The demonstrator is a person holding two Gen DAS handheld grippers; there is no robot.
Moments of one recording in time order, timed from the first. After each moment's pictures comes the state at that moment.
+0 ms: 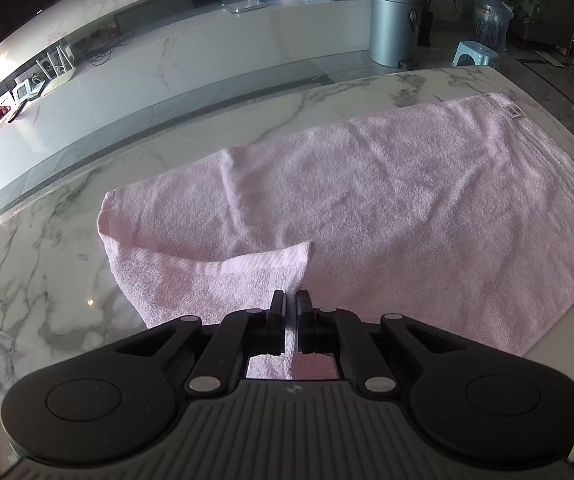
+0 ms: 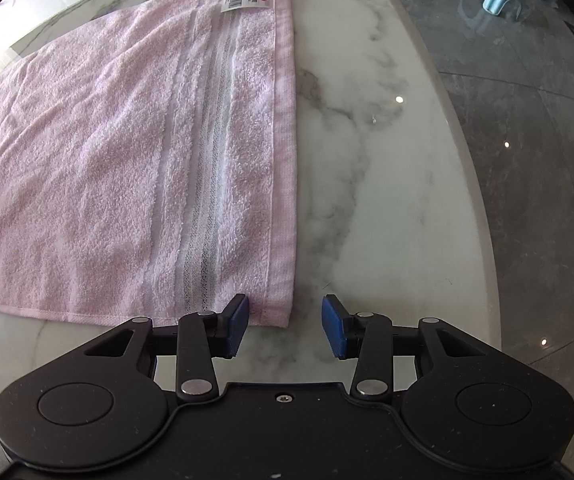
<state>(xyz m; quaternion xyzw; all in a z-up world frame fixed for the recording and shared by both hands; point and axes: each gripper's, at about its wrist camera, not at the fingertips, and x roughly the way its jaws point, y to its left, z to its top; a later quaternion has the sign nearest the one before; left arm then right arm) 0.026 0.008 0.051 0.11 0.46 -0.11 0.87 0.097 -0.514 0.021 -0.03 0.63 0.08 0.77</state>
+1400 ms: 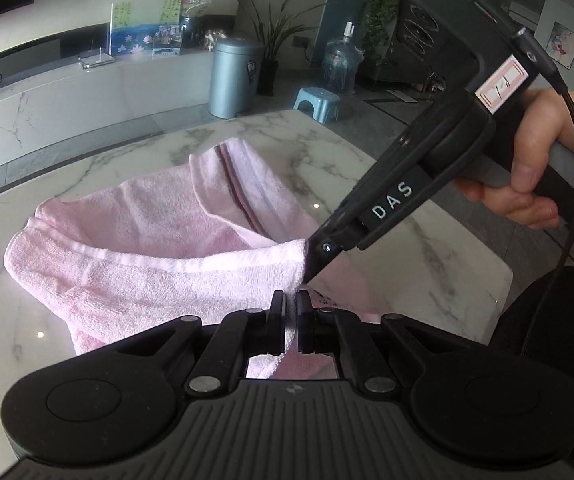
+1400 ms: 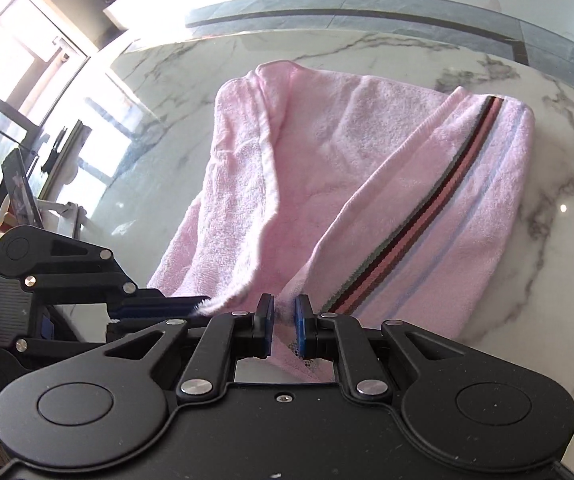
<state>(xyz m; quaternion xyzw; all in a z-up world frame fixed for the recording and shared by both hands) -0.032 -0.097 0.048 0.04 0.41 -0.33 0.85 0.085 -0.295 0.106 -0.07 0.59 0.36 0.72</state>
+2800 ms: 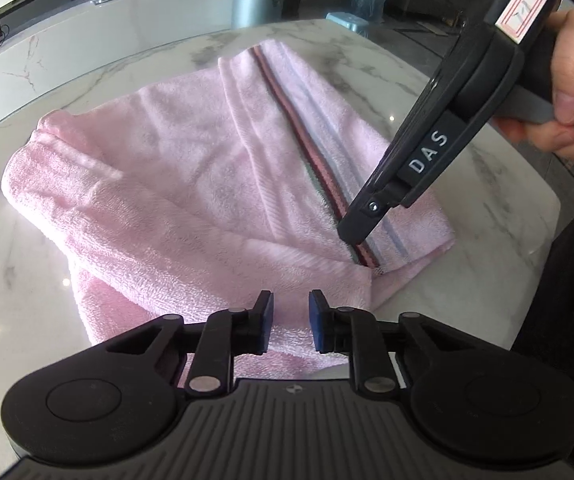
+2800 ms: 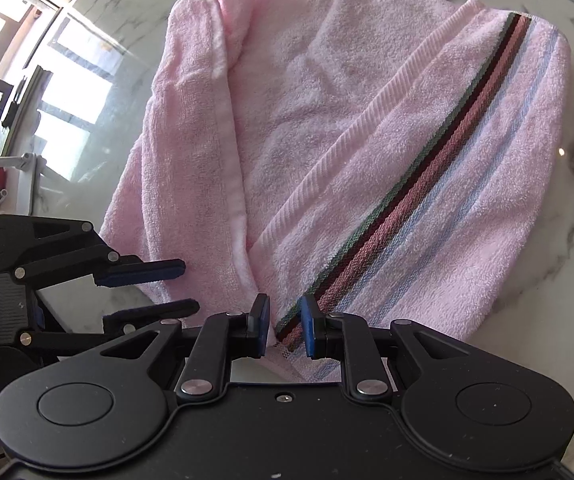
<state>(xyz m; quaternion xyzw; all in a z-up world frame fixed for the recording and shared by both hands) -0.021 -0.094 -0.004 0.10 0.50 -0.27 0.82 0.089 -0.294 0.054 -0.13 0.65 0.33 0.67</state>
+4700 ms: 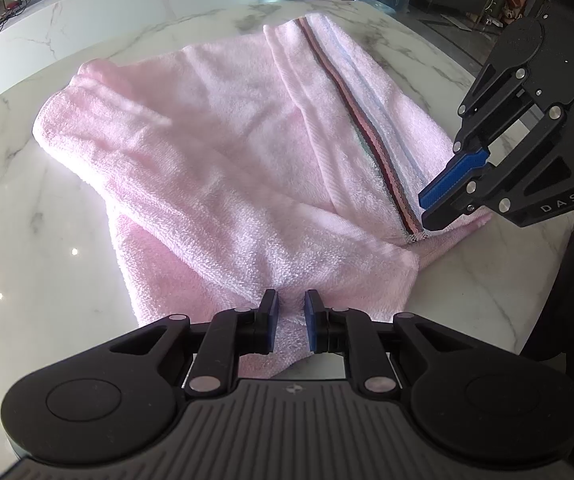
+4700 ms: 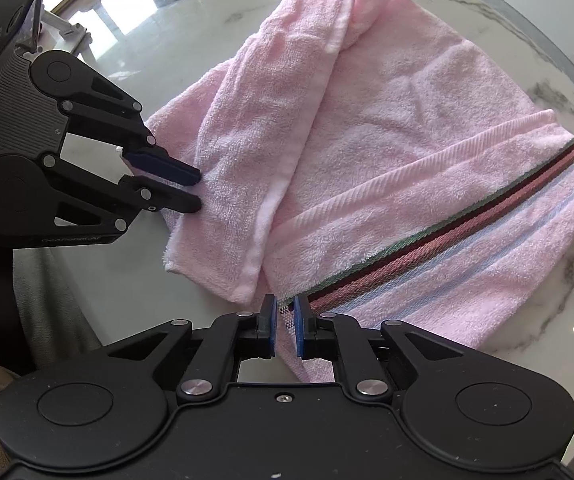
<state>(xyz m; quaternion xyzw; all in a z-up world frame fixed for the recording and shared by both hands) -0.021 -0.054 -0.013 0.06 0.52 -0.24 0.82 0.036 -0.267 0.054 -0.27 0.59 0.41 0.64</state>
